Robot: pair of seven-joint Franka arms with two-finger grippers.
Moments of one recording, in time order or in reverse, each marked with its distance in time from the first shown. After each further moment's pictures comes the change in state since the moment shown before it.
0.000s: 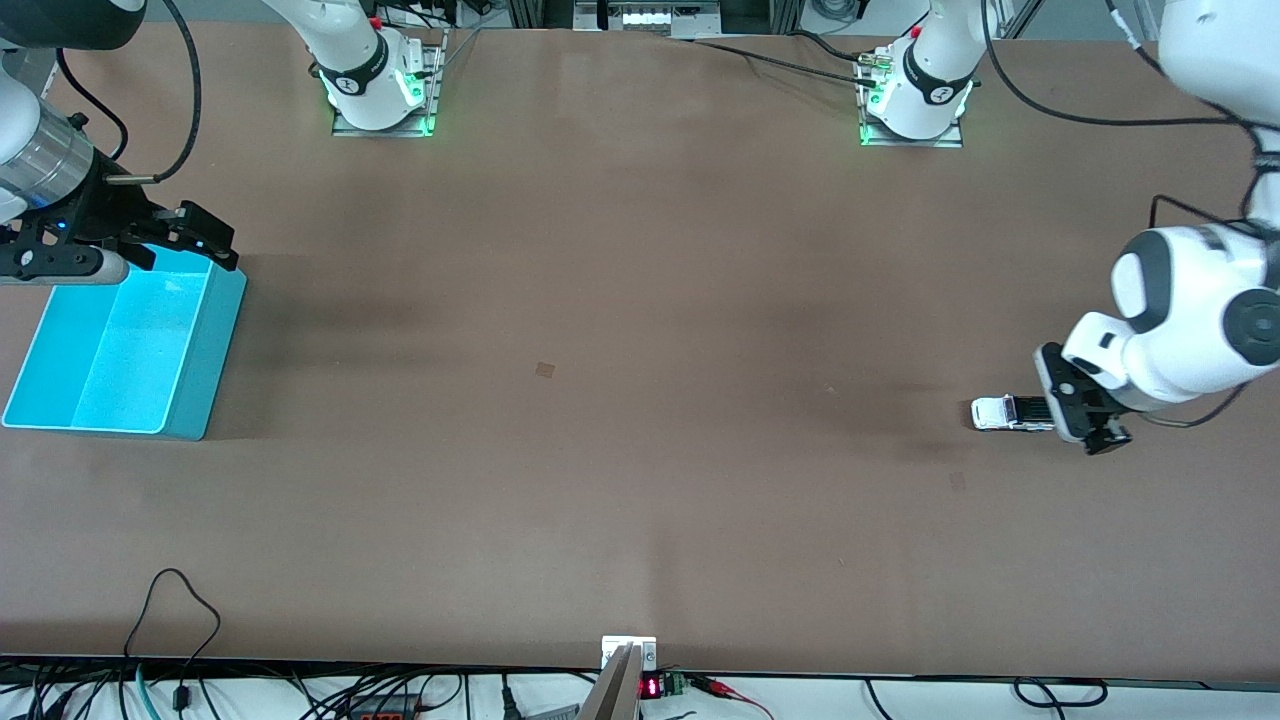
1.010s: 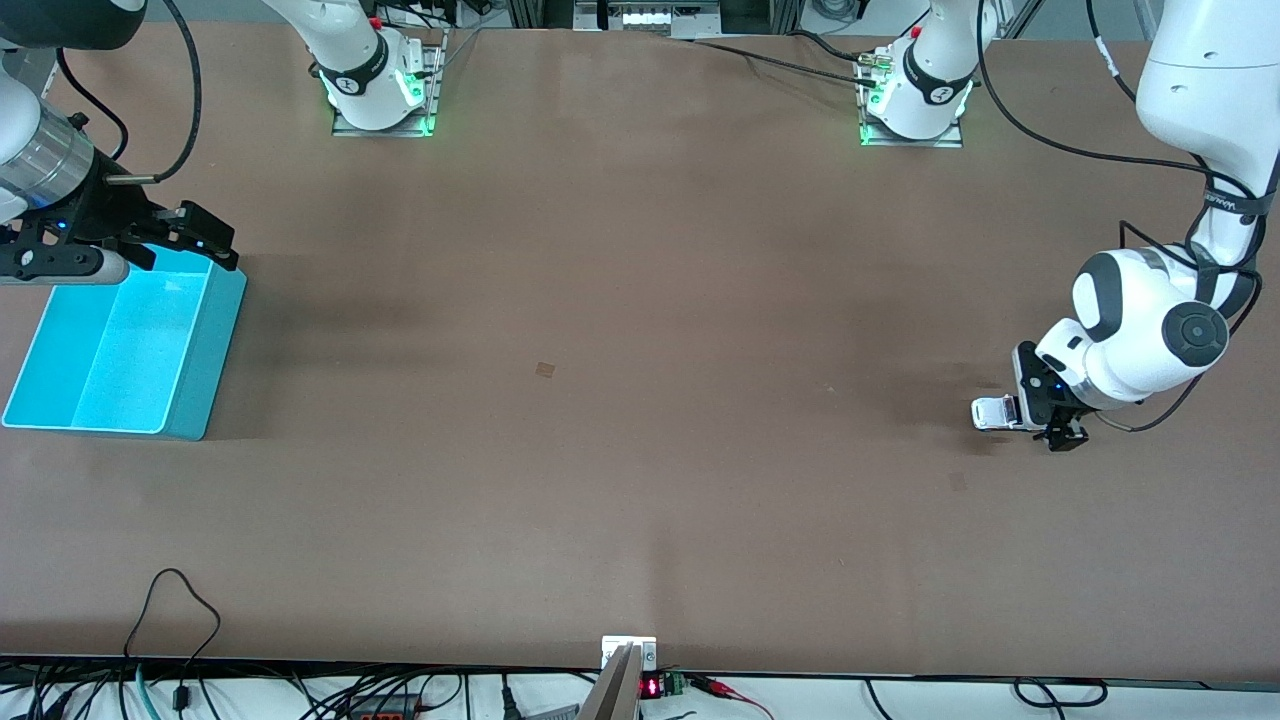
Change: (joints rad) left arm 0.048 0.105 0.001 -0.076 0.000 0.170 0.131; right arm 0.000 0.000 0.000 0.000 0.000 0.000 0.000
